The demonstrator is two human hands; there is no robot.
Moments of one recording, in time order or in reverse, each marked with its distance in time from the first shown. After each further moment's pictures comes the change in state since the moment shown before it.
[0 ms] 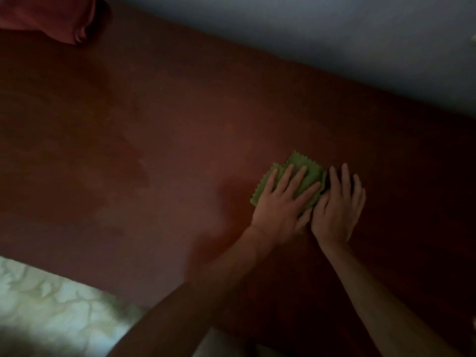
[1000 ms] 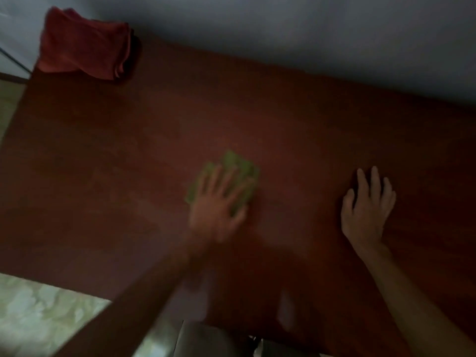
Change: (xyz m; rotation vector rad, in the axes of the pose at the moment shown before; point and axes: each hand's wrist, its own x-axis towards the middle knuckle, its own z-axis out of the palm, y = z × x) left_hand -0.097 -0.204 -0.034 0.032 0.119 -0.040; right_hand -0.004 -0.042 0.005 0.004 -0.063 0.092
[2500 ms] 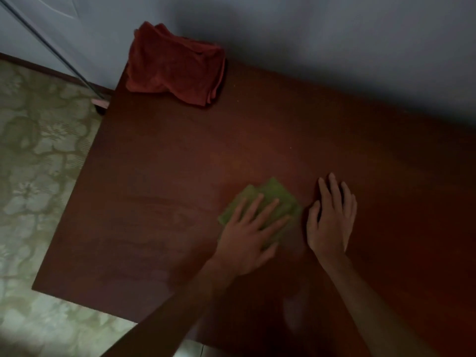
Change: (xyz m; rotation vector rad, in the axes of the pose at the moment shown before) left_hand -0.038 -0.133 -0.031 -0.038 -0.057 0.152; right_hand -0.029 -0.262 0.066 0.033 0.071 -0.215
